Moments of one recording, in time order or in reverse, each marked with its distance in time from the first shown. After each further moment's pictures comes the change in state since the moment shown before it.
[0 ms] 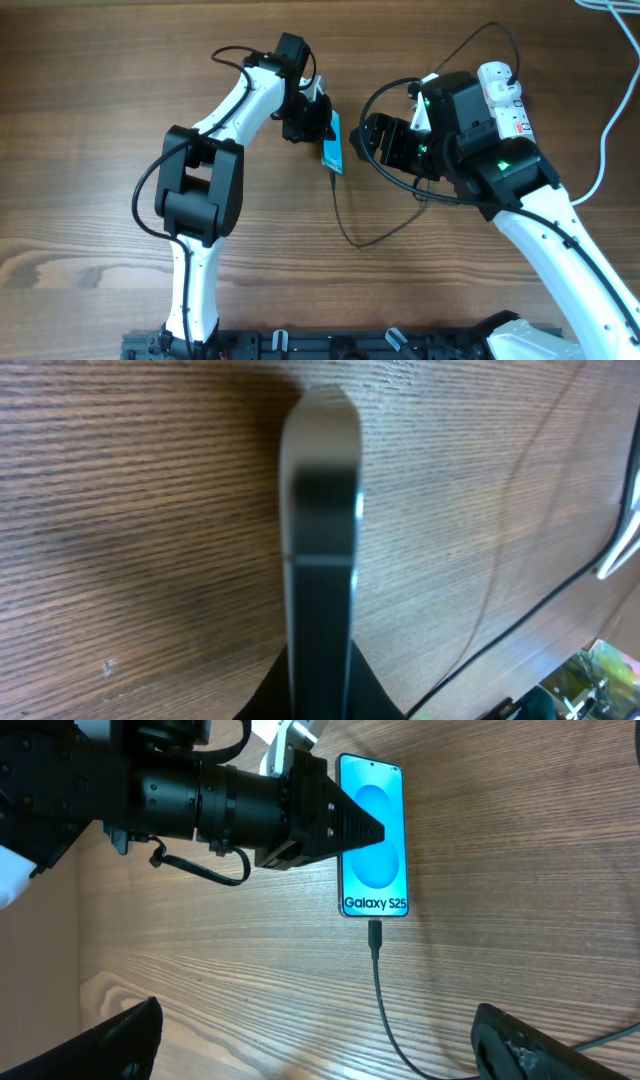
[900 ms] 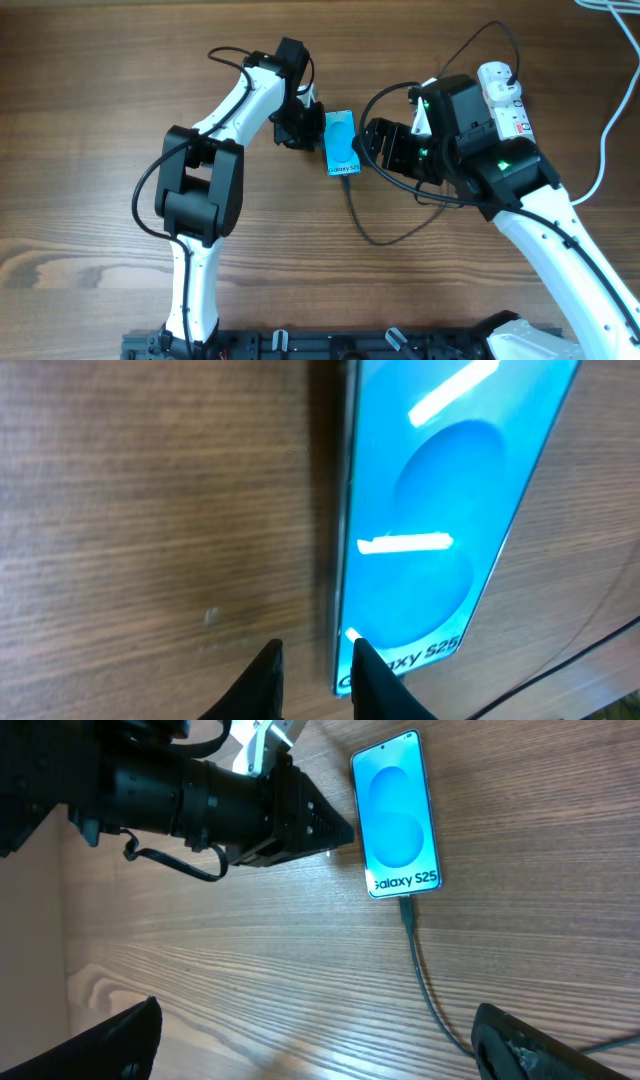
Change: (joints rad) left arm 0.000 0.000 0.000 -0.098 -0.130 0.000; right arm 0.000 0.000 0.000 -0.049 0.003 -0.015
